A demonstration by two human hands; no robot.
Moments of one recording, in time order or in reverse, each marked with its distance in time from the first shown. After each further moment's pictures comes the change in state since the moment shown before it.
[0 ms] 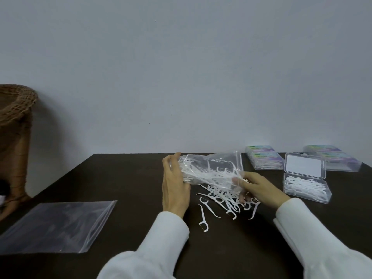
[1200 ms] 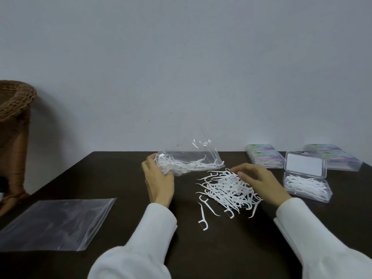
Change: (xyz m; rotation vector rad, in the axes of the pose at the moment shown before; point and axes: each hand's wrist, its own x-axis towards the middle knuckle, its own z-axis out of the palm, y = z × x) left_hand 0.020 -0.016 -0.017 -0.157 0.111 -0.343; right_hand 0.001 0.002 -0.004 -0.139 0.211 -0.137
